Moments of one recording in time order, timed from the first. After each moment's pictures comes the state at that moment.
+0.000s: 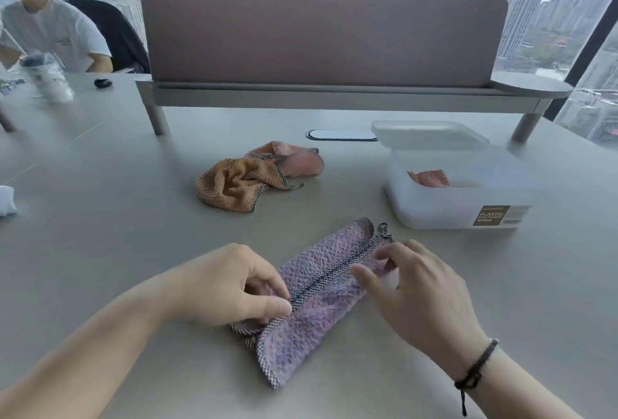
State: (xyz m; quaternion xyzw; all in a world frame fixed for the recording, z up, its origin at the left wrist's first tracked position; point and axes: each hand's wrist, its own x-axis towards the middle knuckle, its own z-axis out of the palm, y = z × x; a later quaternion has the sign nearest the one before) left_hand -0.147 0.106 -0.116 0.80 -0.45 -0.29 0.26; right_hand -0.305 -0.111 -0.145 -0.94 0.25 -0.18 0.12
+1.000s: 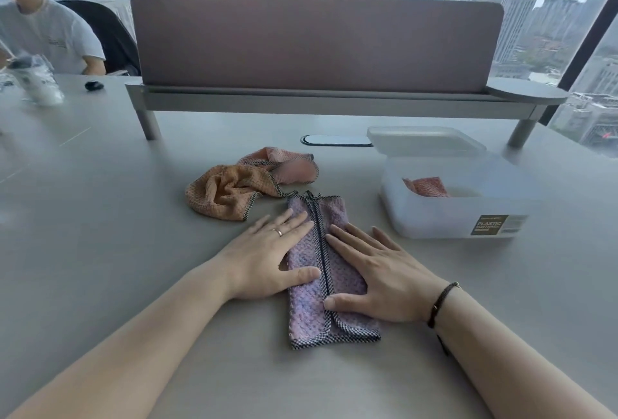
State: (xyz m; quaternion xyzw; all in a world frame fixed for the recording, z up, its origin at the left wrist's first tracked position) left_hand -0.093 0.034 -0.169 0.85 -0.52 -0.08 0.05; right_hand -0.246 -0.160 -0.161 -1.00 -0.01 0.05 0.08
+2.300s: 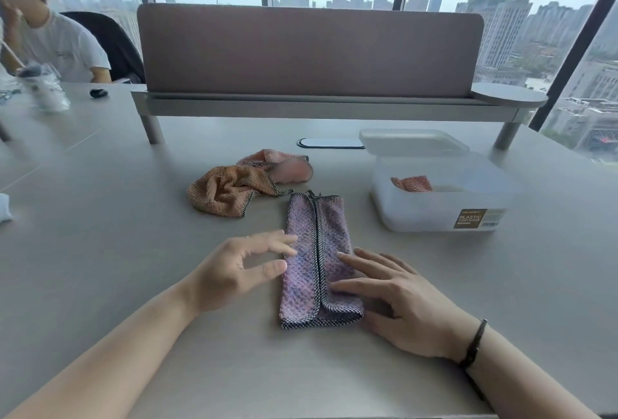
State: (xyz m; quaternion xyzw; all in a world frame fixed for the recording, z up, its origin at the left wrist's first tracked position) left_hand -0.128 0.082 -0.165 0.74 -0.48 -0.17 0.45; right_hand -0.312 -0.160 -0.170 -0.99 -0.07 -0.06 0.14
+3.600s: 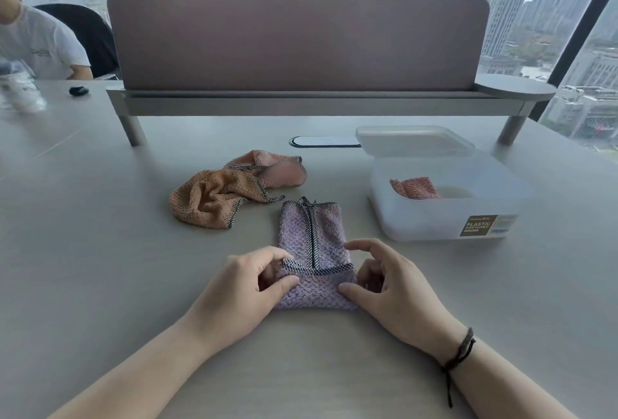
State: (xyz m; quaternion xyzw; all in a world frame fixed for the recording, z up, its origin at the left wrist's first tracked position) left_hand -0.144 0.050 -0.174 0.81 -0.42 0.01 0.41; right_hand -0.277 -0.156 -0.169 -0.90 0.11 -0.17 0.39
